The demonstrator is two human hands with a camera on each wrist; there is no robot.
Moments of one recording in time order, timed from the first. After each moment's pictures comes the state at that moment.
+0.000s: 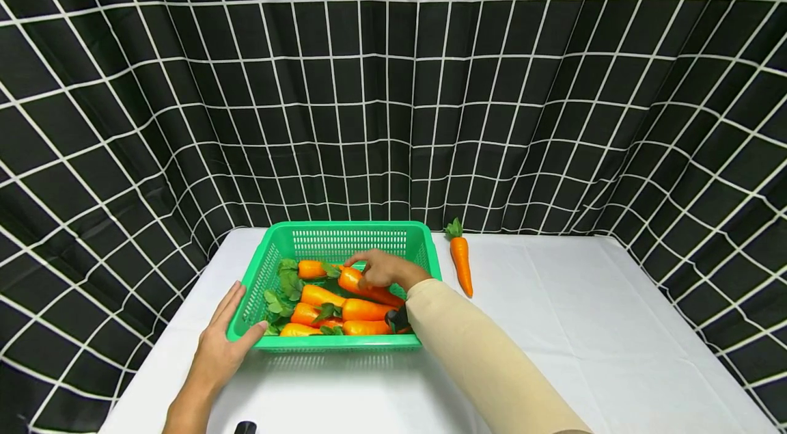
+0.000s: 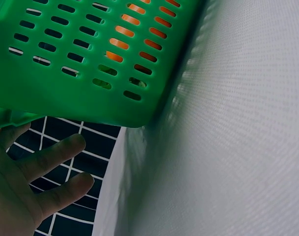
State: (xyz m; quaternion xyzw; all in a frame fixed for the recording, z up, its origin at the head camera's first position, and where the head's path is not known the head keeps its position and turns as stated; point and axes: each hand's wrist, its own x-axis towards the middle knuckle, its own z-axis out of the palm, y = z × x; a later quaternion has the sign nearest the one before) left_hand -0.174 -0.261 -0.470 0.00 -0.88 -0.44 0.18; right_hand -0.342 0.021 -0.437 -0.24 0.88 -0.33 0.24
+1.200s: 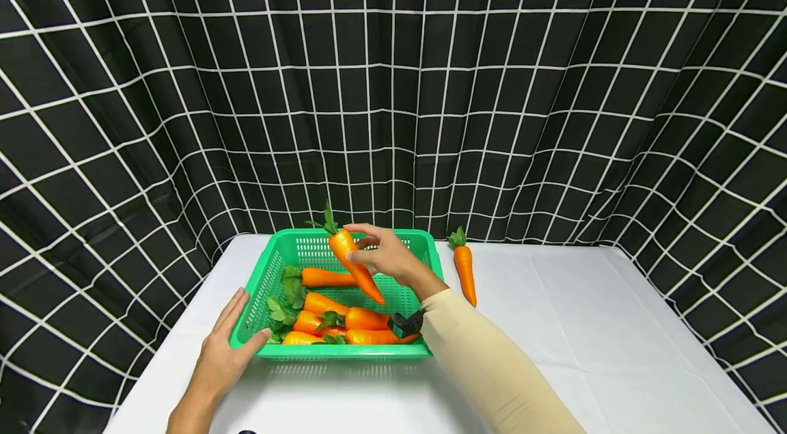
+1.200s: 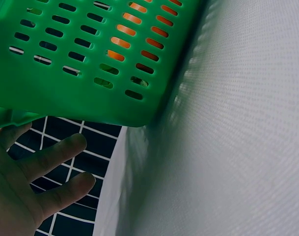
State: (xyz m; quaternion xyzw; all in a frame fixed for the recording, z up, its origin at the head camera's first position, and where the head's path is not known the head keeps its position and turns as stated) left_hand -0.173 -0.260 -0.470 0.00 -0.88 -0.44 0.18; right_hand -0.327 0.025 -0.392 -0.24 0.72 -0.63 0.16
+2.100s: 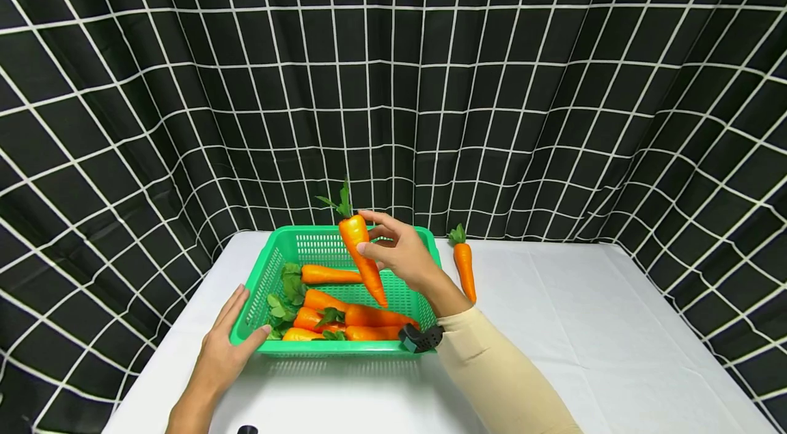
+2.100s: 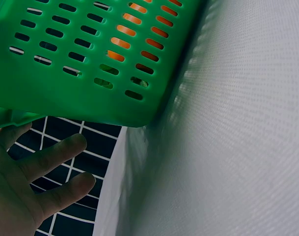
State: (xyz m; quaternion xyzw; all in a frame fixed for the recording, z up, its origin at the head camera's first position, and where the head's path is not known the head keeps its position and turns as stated) left_hand -0.172 -0.260 -0.469 0.00 -0.88 -0.44 0.18; right_hand -0.285 0.048 -0.361 -0.29 0.68 -0.67 0.07
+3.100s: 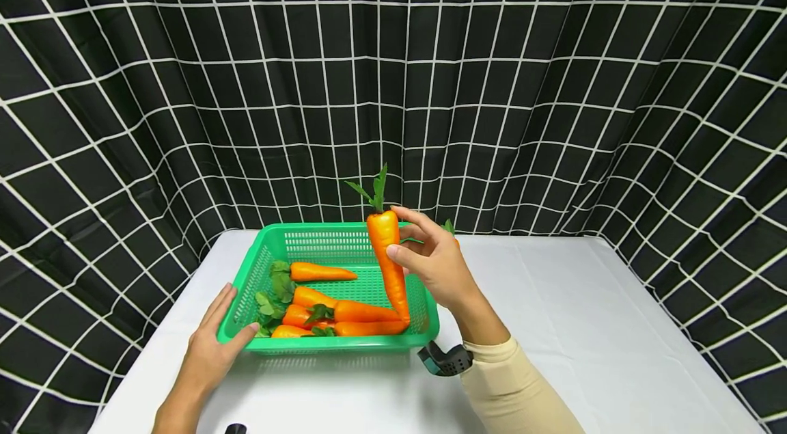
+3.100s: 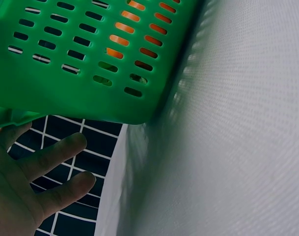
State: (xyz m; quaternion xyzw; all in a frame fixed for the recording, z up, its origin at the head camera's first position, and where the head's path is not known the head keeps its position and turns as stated) left_hand -0.172 -0.260 -0.467 0.00 -0.88 -0.43 0.17; right_hand -0.231 0.099 -0.336 -0.29 0.64 -0.71 -0.02
